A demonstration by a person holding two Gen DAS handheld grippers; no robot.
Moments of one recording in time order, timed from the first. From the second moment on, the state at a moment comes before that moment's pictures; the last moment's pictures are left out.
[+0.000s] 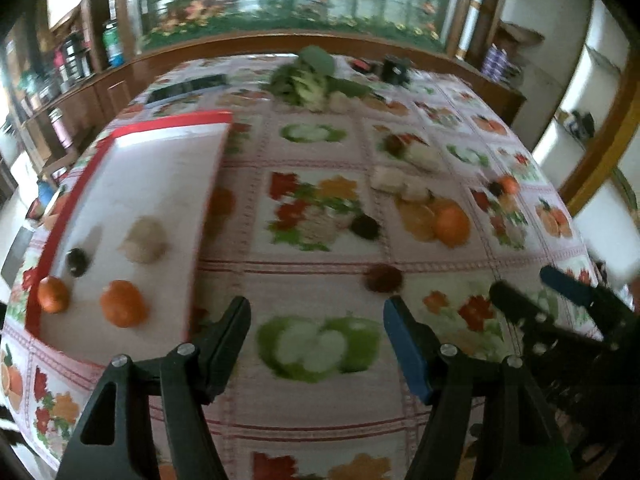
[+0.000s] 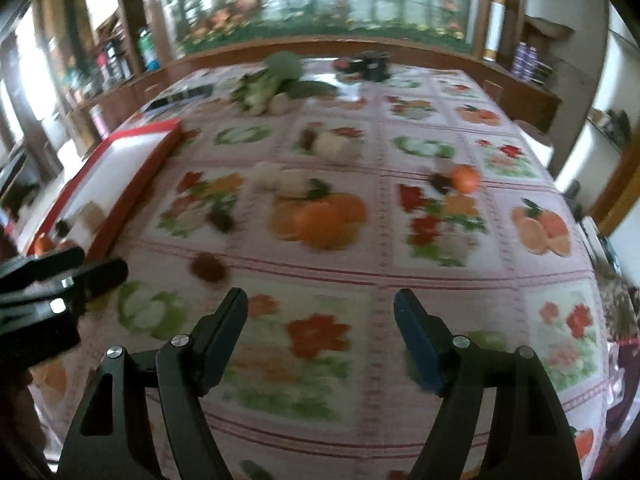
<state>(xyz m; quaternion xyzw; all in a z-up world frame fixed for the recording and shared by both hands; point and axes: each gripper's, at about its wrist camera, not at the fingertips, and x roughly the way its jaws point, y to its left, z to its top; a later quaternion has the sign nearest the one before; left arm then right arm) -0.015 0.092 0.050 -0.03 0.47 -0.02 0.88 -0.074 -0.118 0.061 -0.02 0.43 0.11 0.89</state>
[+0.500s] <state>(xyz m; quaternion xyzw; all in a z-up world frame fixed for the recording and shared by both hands) 0.019 0.057 0.018 -0.04 0.50 -0.03 0.86 -0.075 -0.170 0.049 0.00 0.45 0.07 0.89</state>
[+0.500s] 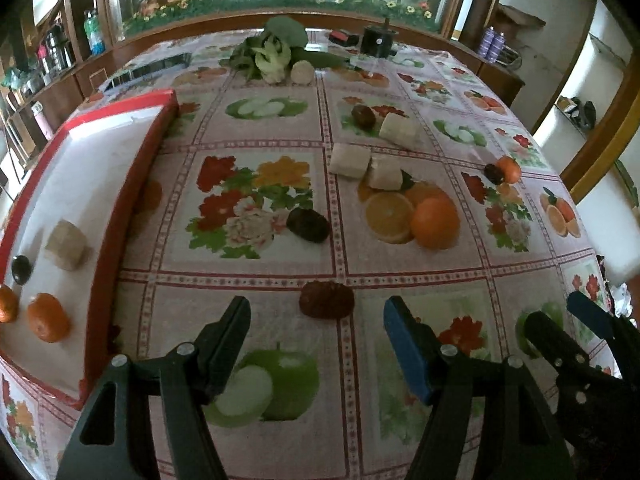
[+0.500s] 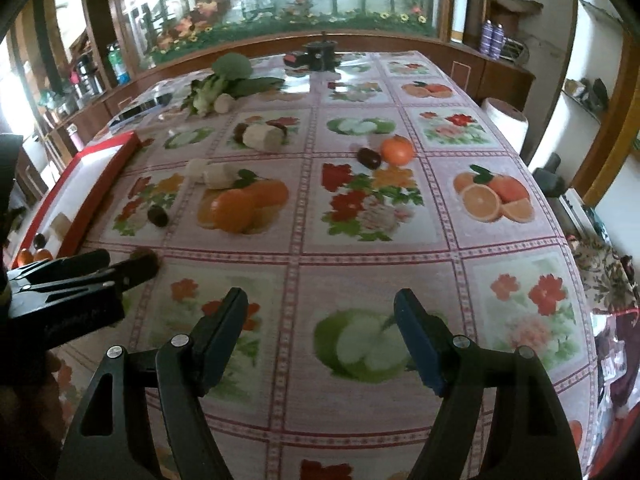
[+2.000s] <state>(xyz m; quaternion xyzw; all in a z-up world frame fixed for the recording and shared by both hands) -0.057 0.138 0.032 -0.11 0.47 -0.06 0.87 -0.001 -0.021 0.027 -0.06 0.46 0.25 0.85</state>
